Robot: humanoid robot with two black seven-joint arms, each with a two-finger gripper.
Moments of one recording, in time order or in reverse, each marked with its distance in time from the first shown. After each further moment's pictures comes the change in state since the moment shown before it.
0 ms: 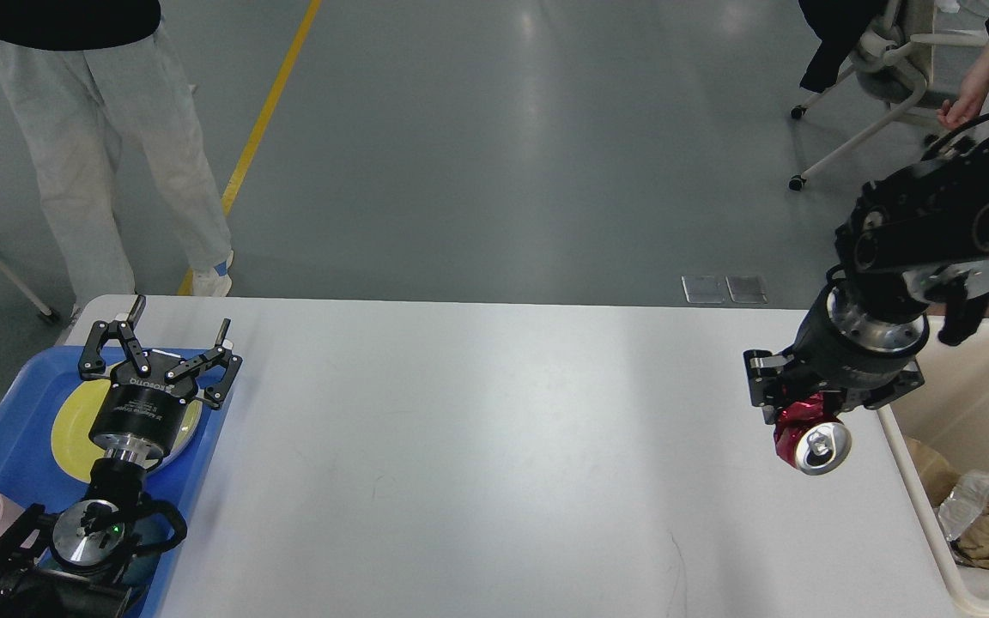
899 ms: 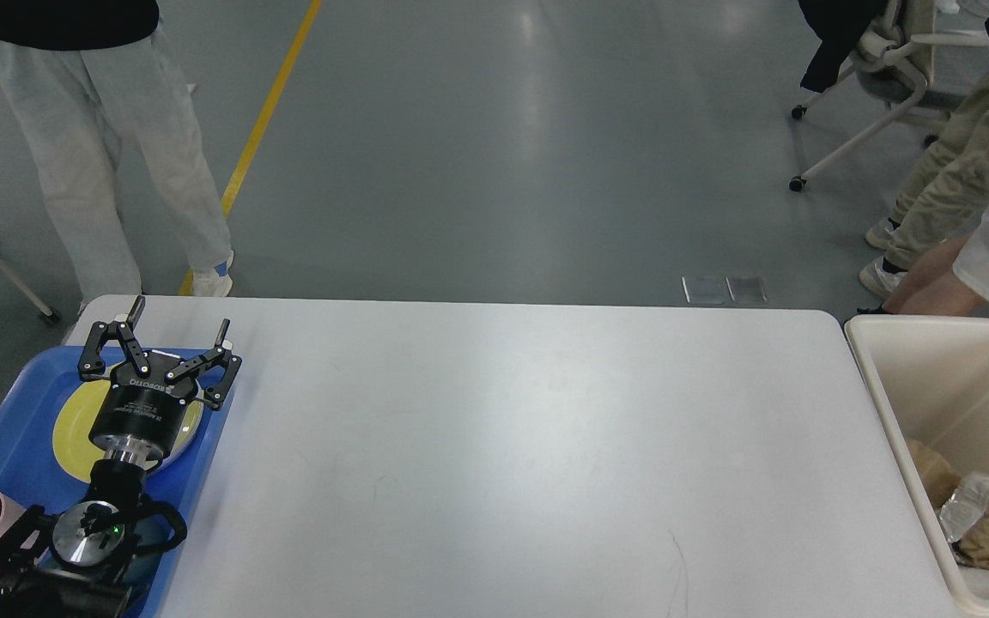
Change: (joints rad) left arm 0.000 0.000 0.000 0.000 0.000 0.000 0.000; right arm -0.582 -0.500 -0.177 -0.635 -0.036 -0.103 0.226
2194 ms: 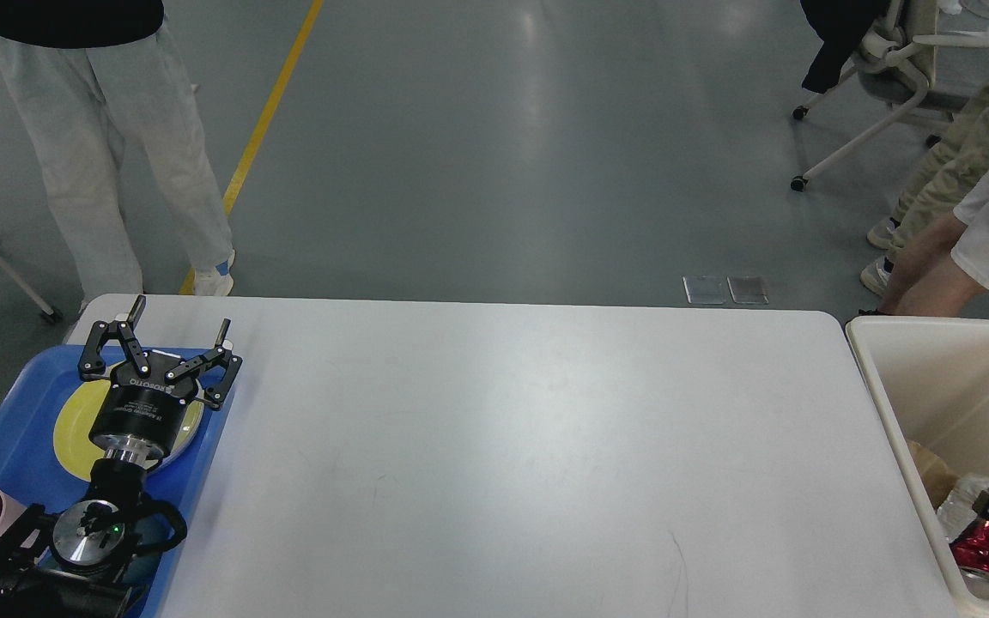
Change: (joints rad) left arm 0.000 0.000 0.000 0.000 0.000 0.000 0.000; right arm -1.079 0.312 0.657 -0.863 -0.003 -0.466 -0.093
